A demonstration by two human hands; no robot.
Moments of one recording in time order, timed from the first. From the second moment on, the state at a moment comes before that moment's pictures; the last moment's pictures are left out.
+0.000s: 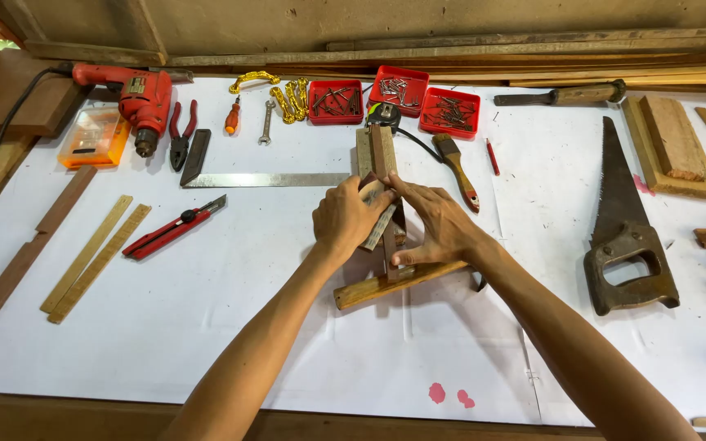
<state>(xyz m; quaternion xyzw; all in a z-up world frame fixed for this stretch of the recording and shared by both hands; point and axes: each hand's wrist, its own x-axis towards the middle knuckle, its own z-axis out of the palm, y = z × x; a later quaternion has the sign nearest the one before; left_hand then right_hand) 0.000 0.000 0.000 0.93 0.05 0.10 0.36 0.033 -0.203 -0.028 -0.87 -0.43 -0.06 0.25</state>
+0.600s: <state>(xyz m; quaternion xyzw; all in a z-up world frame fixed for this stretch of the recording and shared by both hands) -0.037 0.000 0.008 0.95 0.03 0.04 0.31 0.047 -0.202 -0.046 -0.87 -0.43 -0.08 0.25</state>
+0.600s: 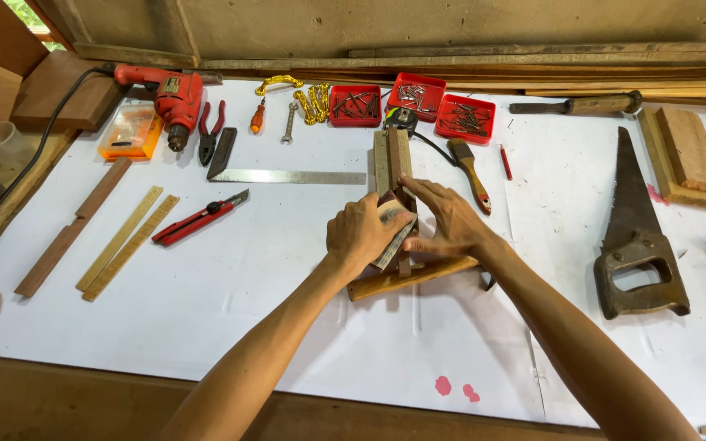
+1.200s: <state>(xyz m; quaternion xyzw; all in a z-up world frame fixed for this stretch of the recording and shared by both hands) 0.092 0.017 0.009 0.95 0.05 0.06 0.32 0.084 -0.195 -0.028 -0.86 -0.42 0.01 0.30</state>
